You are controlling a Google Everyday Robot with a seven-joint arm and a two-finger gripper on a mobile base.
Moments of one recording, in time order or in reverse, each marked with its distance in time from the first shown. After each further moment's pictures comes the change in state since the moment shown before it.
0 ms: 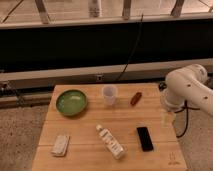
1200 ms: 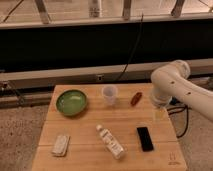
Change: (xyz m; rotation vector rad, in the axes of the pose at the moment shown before) arm -0.051 -0.024 -0.001 0.024 0.044 -0.103
